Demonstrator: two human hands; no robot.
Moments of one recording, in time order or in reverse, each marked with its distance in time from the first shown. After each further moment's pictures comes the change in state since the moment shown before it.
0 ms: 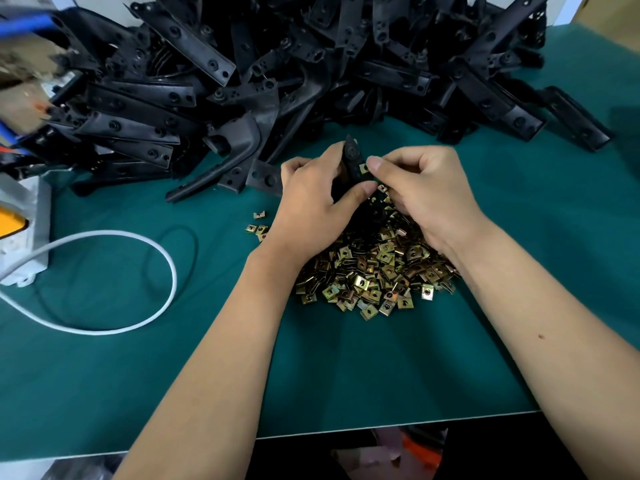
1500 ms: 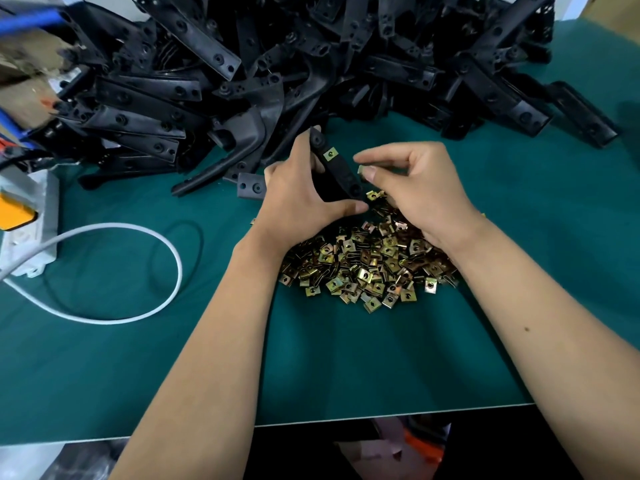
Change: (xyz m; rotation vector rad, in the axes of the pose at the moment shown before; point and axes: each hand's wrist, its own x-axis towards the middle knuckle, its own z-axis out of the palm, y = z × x) left_hand -0.002 -0.020 -0.016 -0.002 -0.047 -0.210; right_hand 0.004 0.009 0.007 -0.160 -0.070 -0.117
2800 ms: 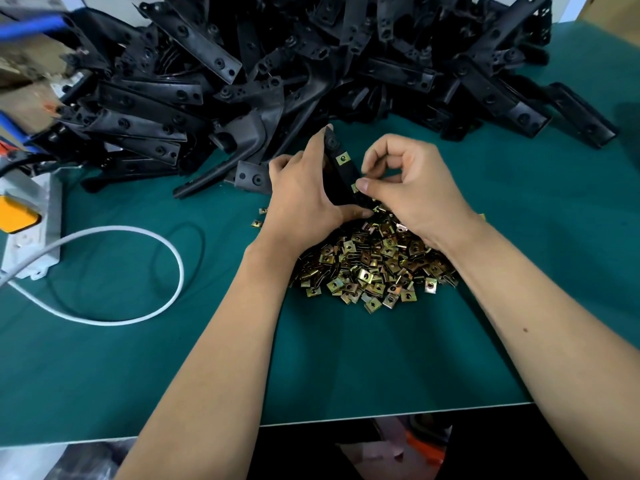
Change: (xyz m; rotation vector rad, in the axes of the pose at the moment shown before) left_hand 0.004 -0.001 0.012 0.130 0.106 0.102; right_hand -0.004 -0.008 0.002 0.010 -0.069 -0.073
